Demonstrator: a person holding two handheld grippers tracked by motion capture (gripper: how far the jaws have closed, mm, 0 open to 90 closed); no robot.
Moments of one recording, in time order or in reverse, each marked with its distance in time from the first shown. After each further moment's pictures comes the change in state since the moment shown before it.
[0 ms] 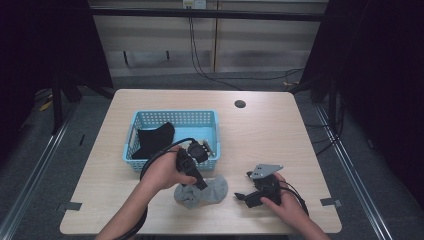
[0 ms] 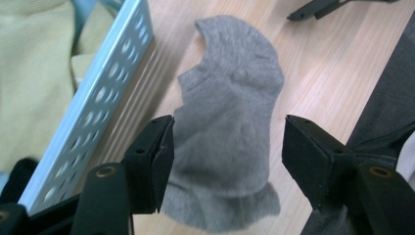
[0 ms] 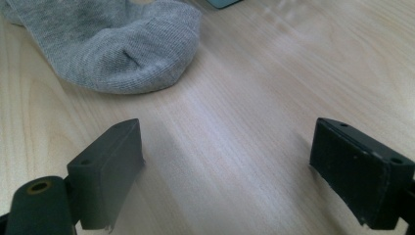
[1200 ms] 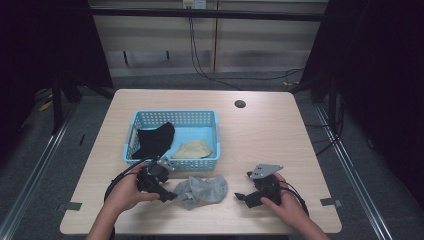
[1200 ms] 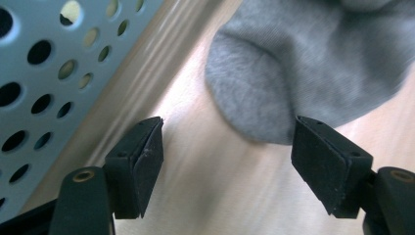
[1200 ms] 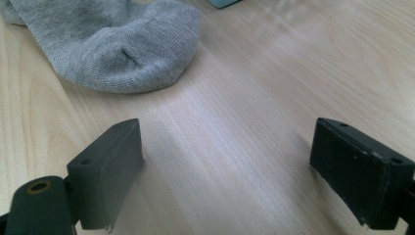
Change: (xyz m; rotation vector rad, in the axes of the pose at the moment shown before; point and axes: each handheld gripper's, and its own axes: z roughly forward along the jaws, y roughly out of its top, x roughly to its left) left arm 0.043 -0.116 0.034 -0.178 0.069 0.007; right arm 0.000 0.000 0.000 0.000 -0.001 0.000
